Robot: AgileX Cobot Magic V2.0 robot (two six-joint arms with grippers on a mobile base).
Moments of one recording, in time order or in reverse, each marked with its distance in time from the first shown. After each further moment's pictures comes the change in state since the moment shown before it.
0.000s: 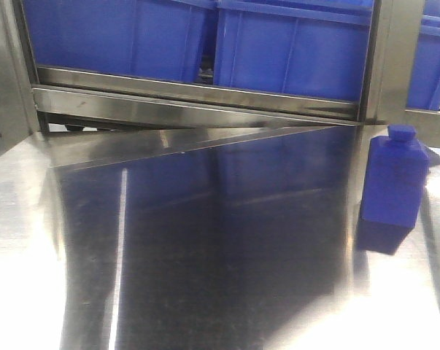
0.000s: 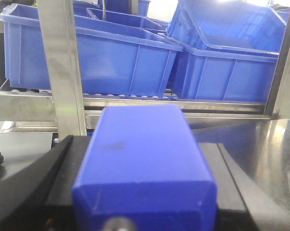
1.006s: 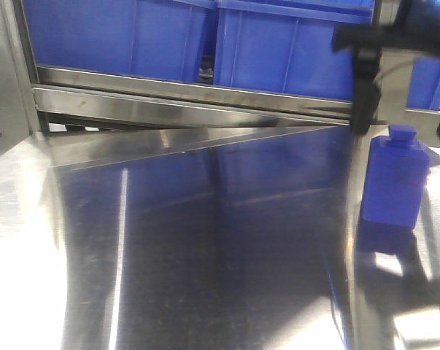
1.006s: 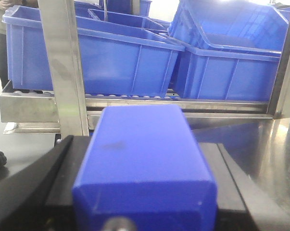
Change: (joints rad) left arm 0.000 0.000 0.000 0.008 0.000 0.002; right arm 0.170 0.788 -0.312 -0.180 0.201 0.485
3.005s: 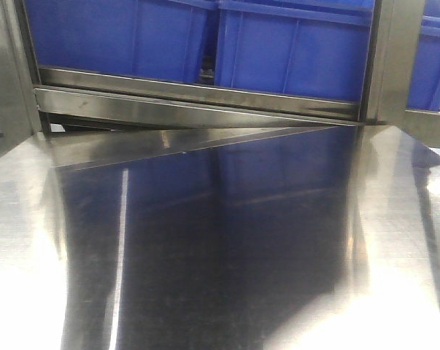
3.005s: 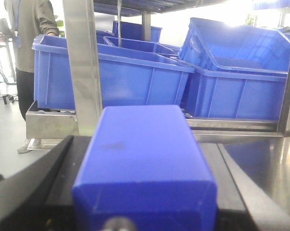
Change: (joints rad) left arm 0.000 -0.171 -0.008 0.045 0.090 0.006; right arm 0.028 -1.172 0.696 -0.283 -0.296 -0.327
